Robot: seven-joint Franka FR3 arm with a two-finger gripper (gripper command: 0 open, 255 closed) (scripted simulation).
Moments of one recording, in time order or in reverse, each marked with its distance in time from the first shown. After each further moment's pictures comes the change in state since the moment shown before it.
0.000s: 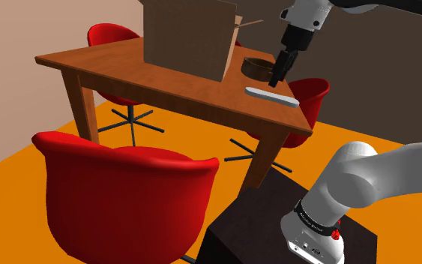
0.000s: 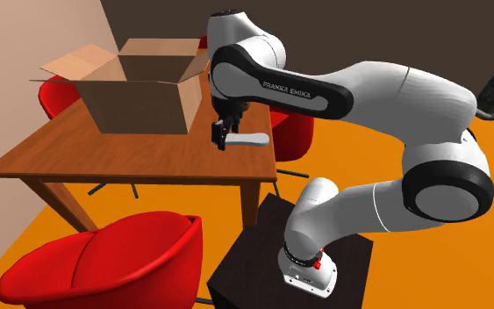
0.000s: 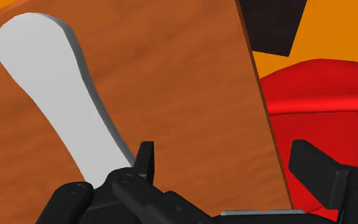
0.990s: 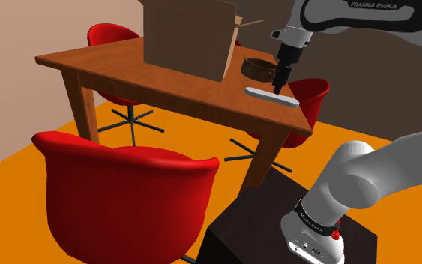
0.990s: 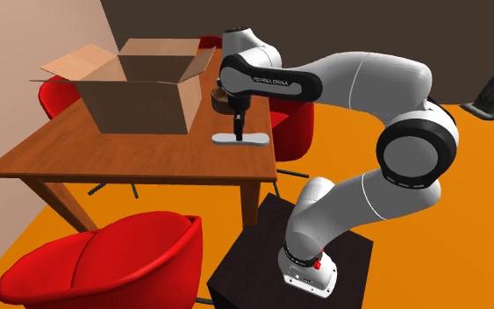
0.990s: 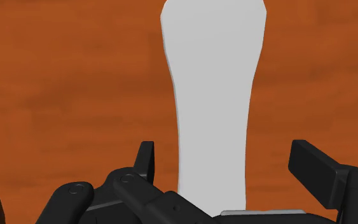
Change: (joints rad) arm 0.045 0.161 -0.276 0.001 -0.173 0.125 -0.501
